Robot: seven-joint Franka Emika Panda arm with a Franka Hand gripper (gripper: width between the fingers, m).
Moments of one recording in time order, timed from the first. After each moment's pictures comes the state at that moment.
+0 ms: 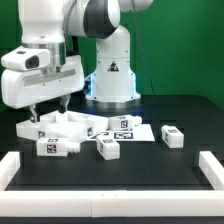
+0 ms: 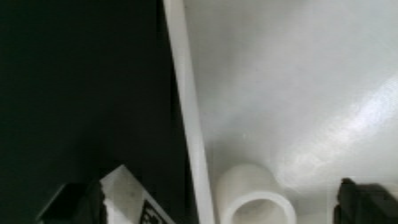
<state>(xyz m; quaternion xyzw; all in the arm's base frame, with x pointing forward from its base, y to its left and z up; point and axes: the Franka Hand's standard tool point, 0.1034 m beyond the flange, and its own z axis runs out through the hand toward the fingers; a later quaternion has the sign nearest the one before) 0.377 -0.167 0.058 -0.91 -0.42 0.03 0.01</state>
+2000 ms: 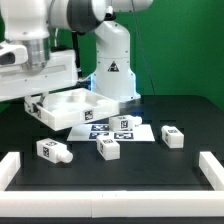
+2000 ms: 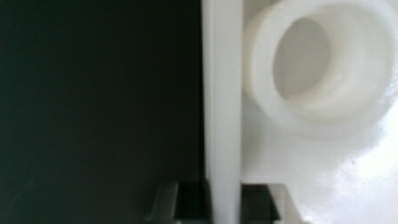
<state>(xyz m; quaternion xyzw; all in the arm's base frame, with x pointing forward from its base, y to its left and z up) 0.393 -0.177 0.078 -0.97 -0.21 0.07 0.01</state>
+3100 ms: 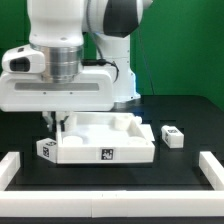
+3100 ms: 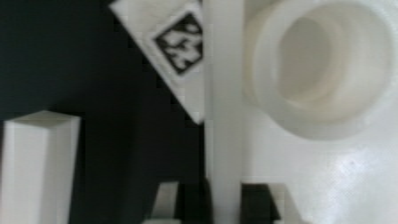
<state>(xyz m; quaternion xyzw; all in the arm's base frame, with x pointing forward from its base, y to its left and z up) 0.513 -0.120 0.072 -0.99 -0.06 0.08 -0.03</state>
